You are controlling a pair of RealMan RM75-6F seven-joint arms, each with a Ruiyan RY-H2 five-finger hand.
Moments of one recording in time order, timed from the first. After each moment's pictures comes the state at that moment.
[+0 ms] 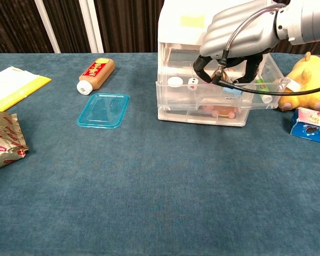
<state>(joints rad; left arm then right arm) -0.11 -1.06 -0.07 -1.72 1.39 1.45 0.16 1.08 -1.15 0.10 -1.59 -1.47 0.63 -0.52</state>
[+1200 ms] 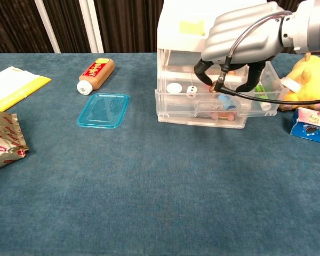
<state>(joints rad) -0.11 -1.05 -0.07 -1.73 1.38 1.44 0.18 1.05 -1.15 0.08 -1.64 -1.44 0.69 -0.63</state>
